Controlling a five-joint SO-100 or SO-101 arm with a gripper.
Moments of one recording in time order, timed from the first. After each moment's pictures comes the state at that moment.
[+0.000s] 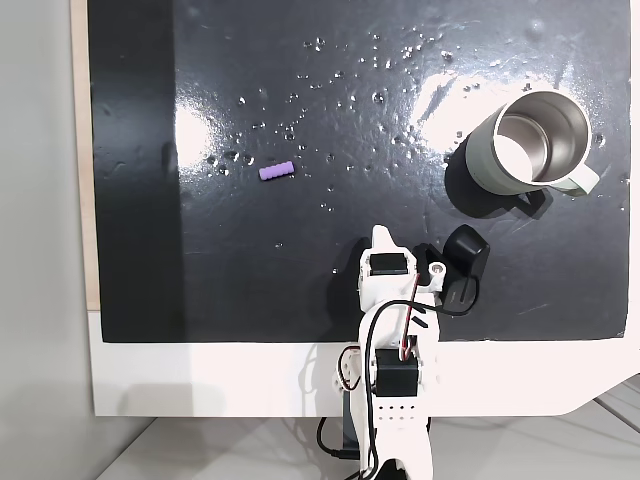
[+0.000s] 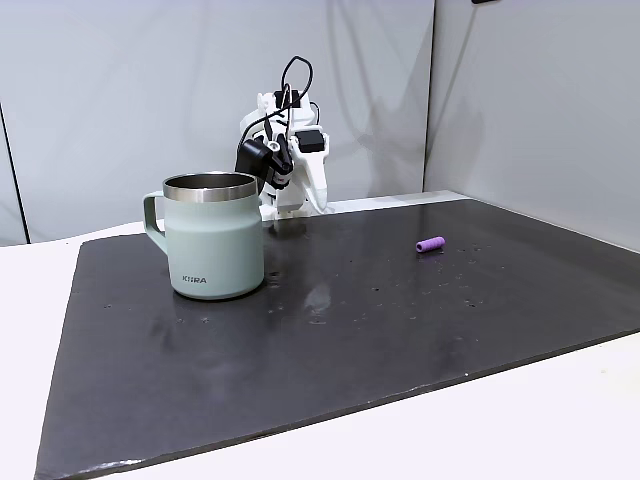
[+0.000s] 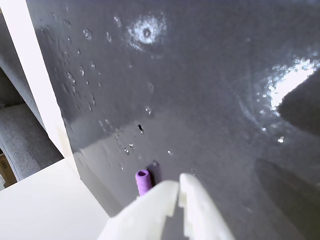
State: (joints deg) arm -1.4 189.7 172.7 60.4 -0.1
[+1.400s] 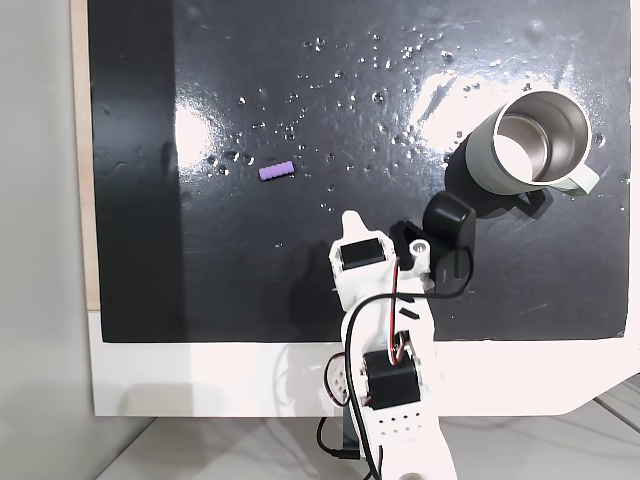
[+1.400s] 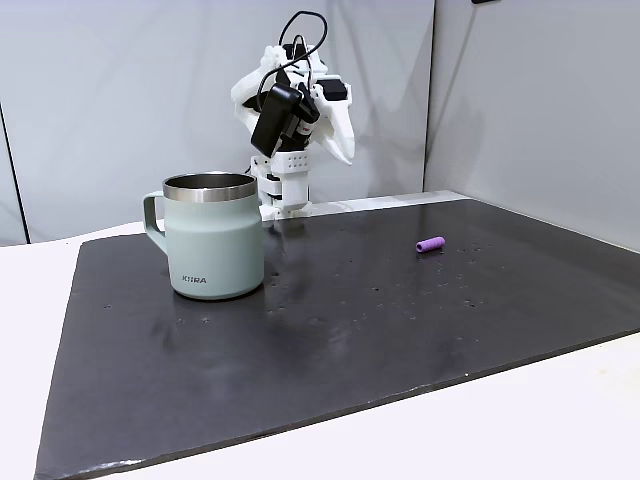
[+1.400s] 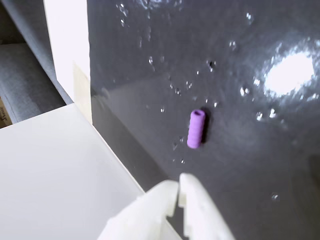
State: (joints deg) arm -13.3 159.3 140.8 61.3 -0.1
